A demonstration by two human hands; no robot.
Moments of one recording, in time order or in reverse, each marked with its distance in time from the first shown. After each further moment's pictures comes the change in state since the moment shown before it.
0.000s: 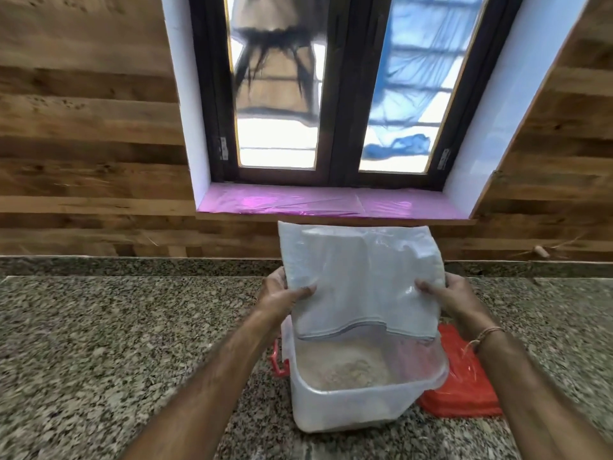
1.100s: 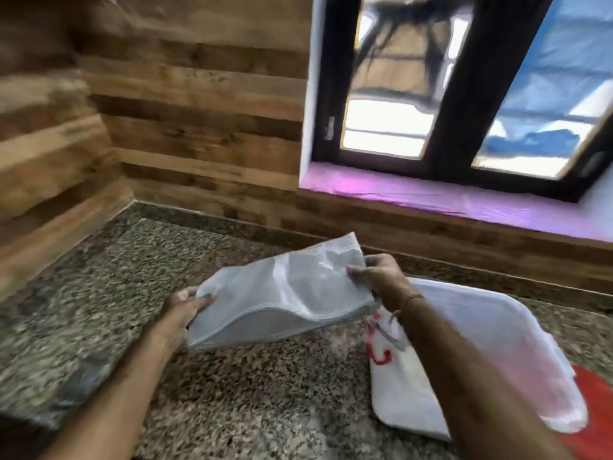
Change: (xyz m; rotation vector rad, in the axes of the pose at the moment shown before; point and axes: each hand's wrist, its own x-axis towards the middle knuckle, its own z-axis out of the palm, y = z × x) left_hand -0.109 -0.012 -0.320 0.132 0.739 -0.251; right_hand -0.041 -0.036 0.306 -0.211 -0.441 0.108
